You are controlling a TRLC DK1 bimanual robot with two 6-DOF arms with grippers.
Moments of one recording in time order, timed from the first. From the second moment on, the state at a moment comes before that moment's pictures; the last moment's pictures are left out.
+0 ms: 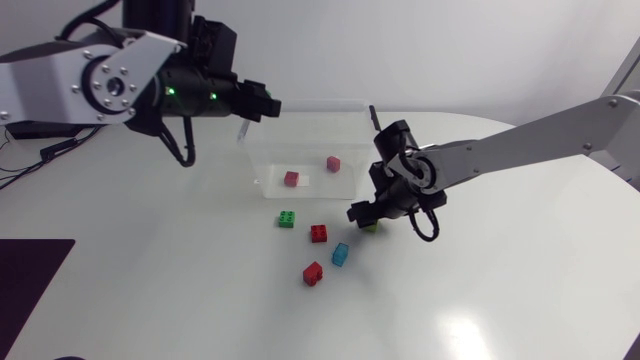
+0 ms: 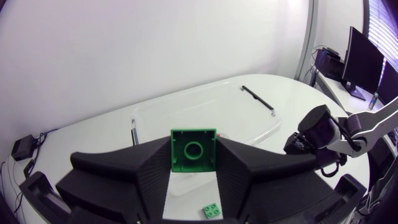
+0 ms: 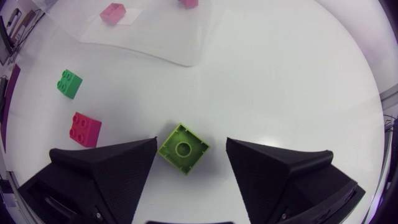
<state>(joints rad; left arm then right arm) -0.42 1.58 1.26 -0.15 0.00 0.04 0.40 1.97 1.13 -0.28 0.02 0.09</state>
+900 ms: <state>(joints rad) -0.37 1.71 1.35 -0.21 0.02 -0.03 0.44 1.57 1.06 -0.46 0.02 0.04</state>
